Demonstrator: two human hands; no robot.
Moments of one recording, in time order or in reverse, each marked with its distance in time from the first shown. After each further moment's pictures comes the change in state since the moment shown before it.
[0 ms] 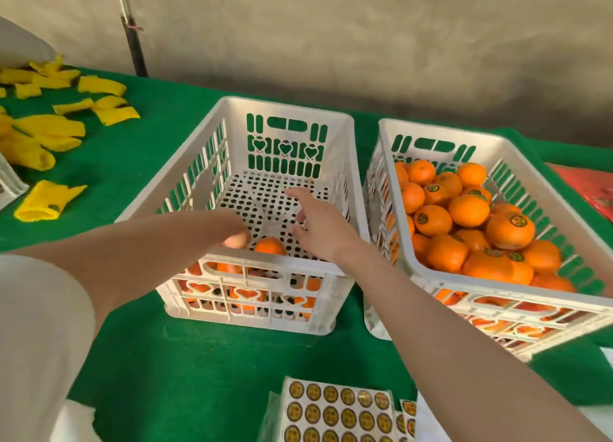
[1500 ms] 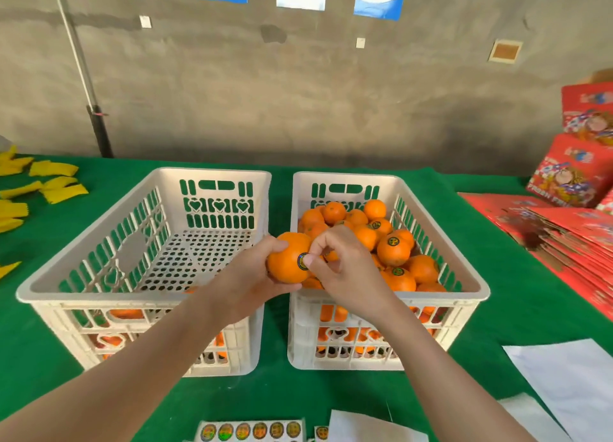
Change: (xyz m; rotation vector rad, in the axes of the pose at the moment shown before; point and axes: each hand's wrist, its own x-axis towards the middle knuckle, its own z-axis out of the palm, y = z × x) left_hand -0.171 0.174 -0.026 -2.073 0.120 0.673; right_hand -0.164 0.058 -0.128 0.304 0.424 -0.111
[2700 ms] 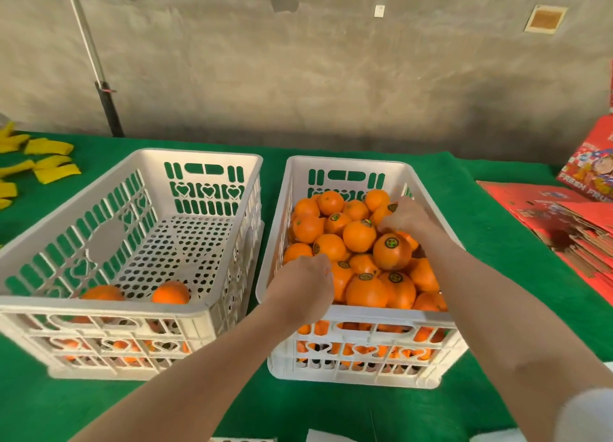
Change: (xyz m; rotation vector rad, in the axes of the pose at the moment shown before) left_hand 0.093 -0.069 0.061 1.596 0.178 0.554; right_hand 0.115 0.222 -0.081 -0.422 -0.111 0.815
